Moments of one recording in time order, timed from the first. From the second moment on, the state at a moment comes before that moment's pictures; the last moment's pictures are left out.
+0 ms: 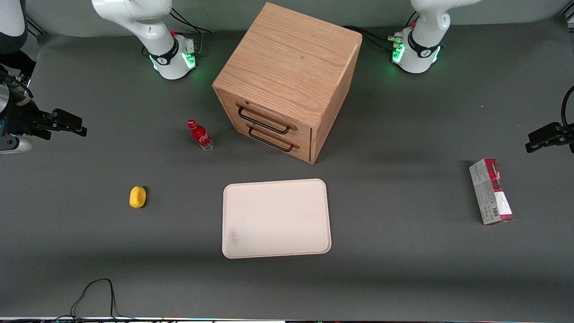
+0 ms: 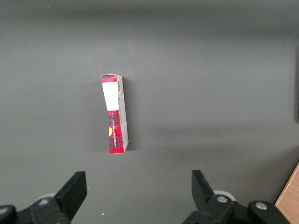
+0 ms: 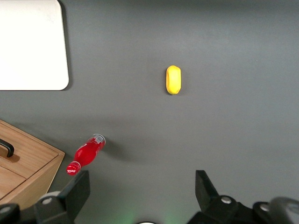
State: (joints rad) arm 0.04 0.02 -0.08 -1.61 0.02 1.54 -0.07
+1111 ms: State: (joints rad) arm 0.03 0.01 -0.06 -1.58 0.04 1.47 -0.03
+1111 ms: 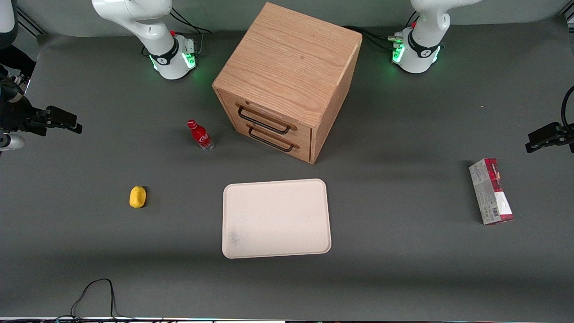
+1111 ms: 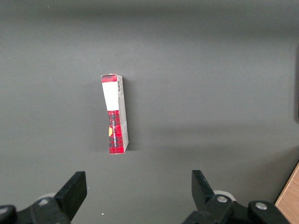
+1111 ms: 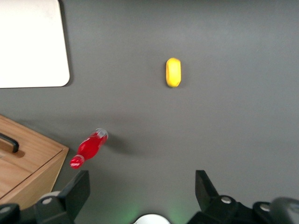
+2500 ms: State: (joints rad) arm 0.06 -0.26 0.29 -2.08 0.12 1.69 0.42
